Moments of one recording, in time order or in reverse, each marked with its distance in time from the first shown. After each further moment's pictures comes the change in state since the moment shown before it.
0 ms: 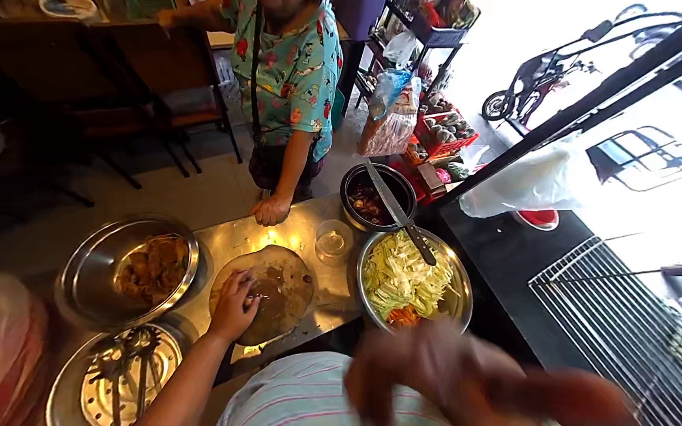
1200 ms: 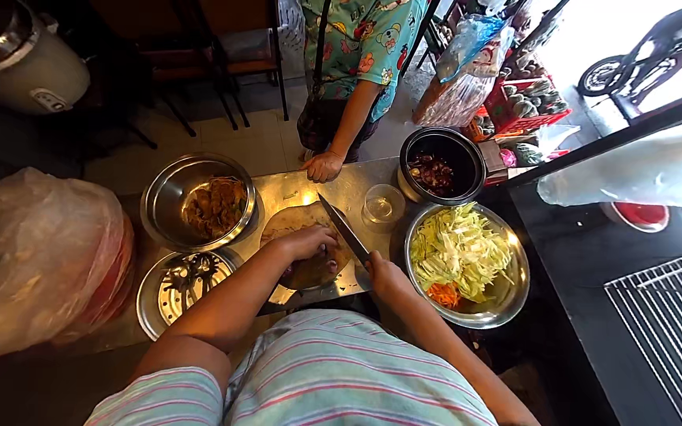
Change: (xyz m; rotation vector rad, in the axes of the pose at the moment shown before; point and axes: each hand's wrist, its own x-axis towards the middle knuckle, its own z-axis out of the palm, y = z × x) left_hand 0.075 0.044 -0.017 0.003 -0.688 0.320; right_hand -0.052 0.211 -0.065 -1.135 0.111 1.359
